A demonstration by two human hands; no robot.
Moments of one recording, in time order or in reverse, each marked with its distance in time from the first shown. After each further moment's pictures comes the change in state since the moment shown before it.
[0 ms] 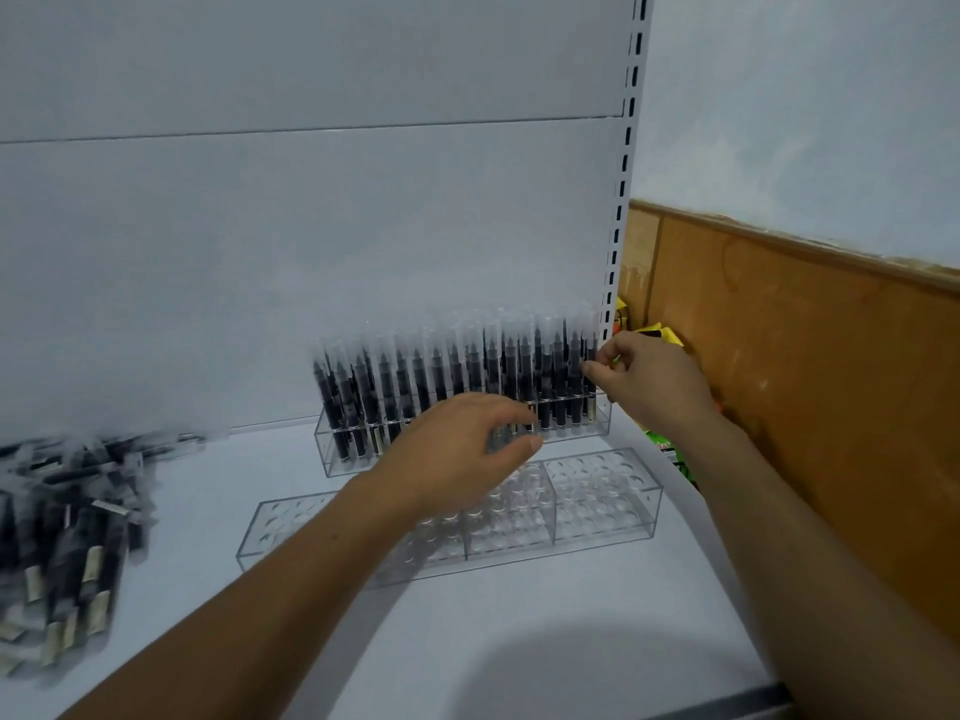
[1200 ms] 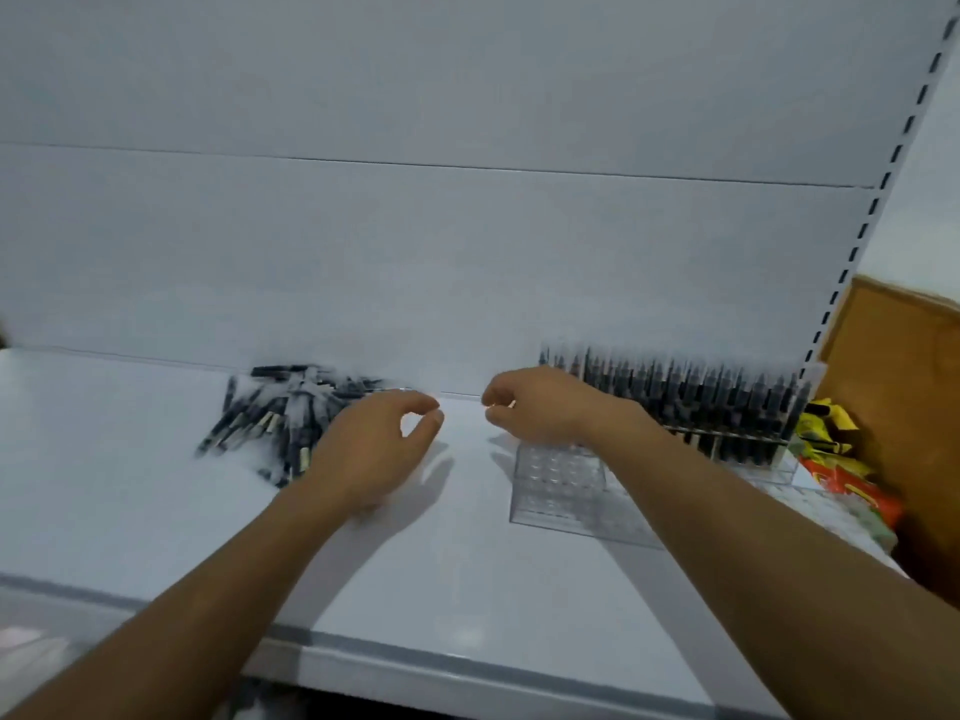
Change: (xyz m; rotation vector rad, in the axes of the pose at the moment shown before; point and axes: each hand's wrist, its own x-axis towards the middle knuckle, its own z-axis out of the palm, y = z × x) left_hand -0.177 -0.118 -0.070 -0.019 0.468 -0.519; right_hand -0.062 -0.250 0.072 -0.213 -0.688 -0.561
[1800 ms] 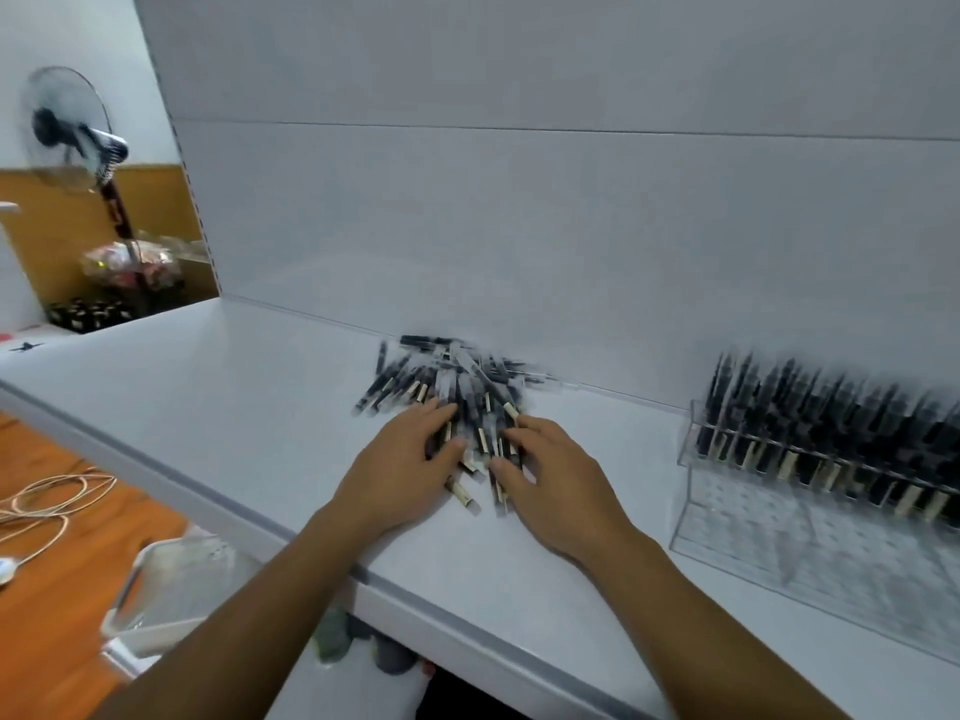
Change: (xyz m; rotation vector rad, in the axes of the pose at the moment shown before) left_hand -0.045 -0.103 -0.020 0.041 0.016 -0.245; right_hand 0.028 -0.088 0.123 0.350 0.248 -0.178
